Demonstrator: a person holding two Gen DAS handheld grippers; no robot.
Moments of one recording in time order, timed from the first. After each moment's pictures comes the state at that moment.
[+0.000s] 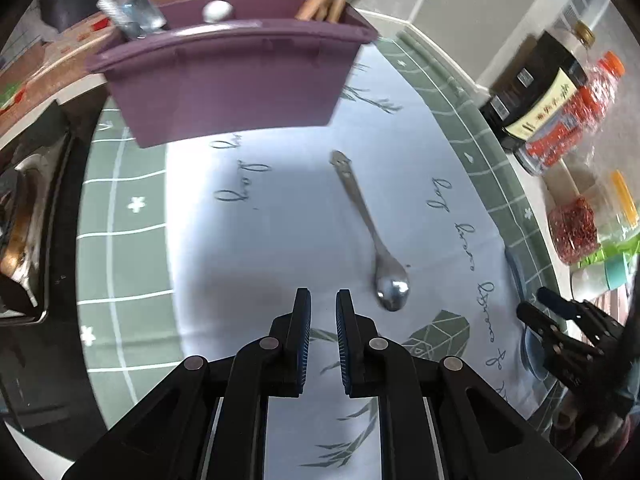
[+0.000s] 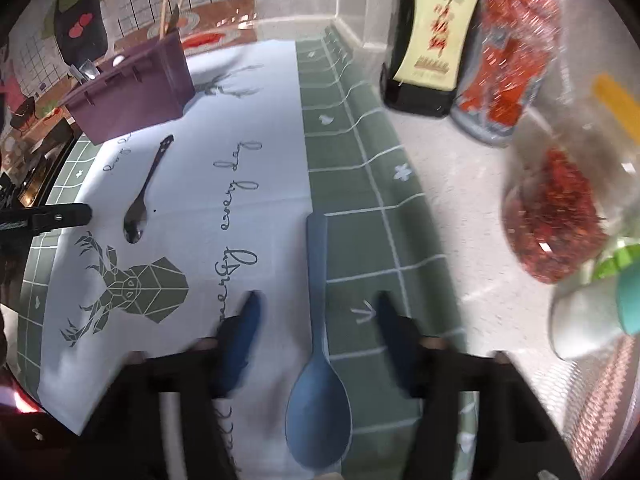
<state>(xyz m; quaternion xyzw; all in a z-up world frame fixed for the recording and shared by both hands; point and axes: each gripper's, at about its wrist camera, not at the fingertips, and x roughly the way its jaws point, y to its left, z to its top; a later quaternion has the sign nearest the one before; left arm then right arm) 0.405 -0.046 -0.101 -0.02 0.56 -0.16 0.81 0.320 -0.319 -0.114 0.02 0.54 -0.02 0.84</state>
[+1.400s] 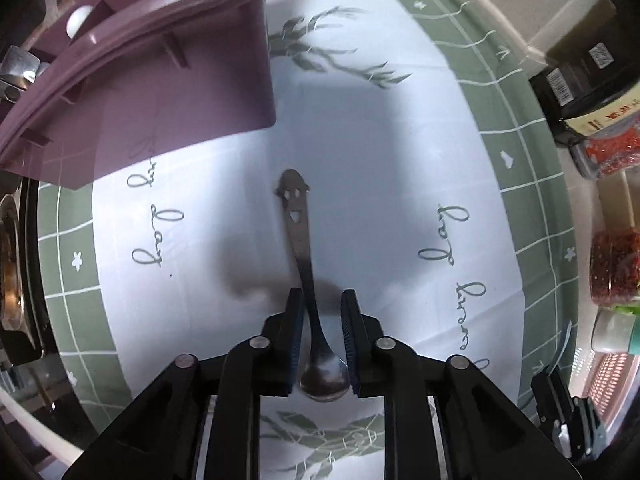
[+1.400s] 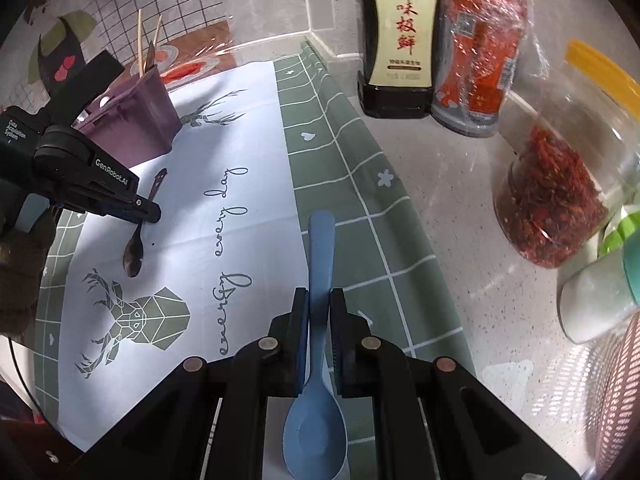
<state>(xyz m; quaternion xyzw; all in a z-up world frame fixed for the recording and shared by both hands) 0.473 -0.153 -0.127 0.03 0.66 -0.10 0.75 0.312 -0.322 -0.100 0.06 0.49 -0.04 0.87</state>
